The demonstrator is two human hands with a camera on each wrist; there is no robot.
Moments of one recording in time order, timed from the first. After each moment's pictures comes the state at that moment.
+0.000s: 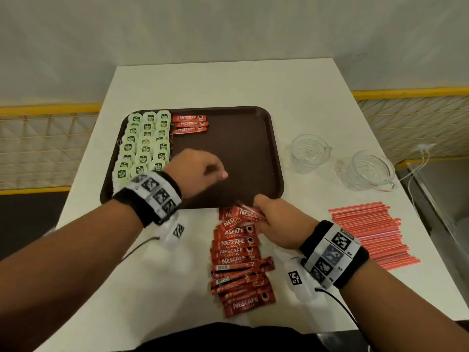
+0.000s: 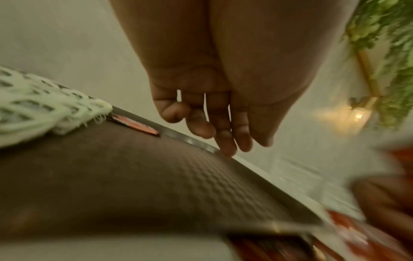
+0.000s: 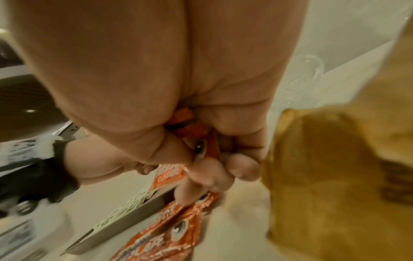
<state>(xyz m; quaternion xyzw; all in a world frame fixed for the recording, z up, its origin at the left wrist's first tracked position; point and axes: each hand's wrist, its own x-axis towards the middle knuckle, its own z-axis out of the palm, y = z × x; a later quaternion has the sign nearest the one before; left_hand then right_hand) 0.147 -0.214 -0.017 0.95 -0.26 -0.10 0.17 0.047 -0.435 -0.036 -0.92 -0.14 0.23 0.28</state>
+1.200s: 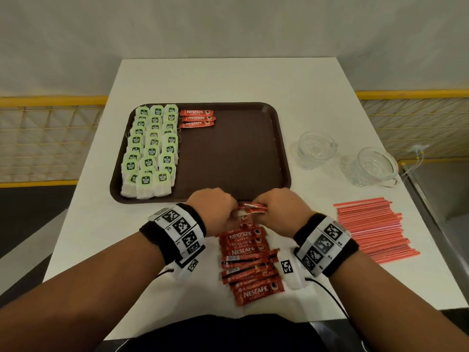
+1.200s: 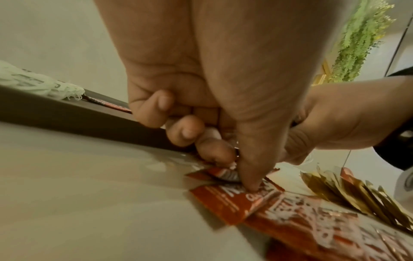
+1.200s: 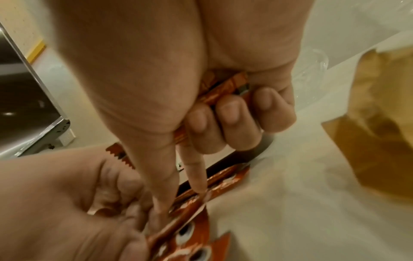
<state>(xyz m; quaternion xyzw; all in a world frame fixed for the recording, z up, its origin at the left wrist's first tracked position) 0.082 -0.228 -0.043 0.92 -0.32 -0.23 0.01 0.053 -0.415 -0.044 -0.96 -0.11 0.18 0.20</state>
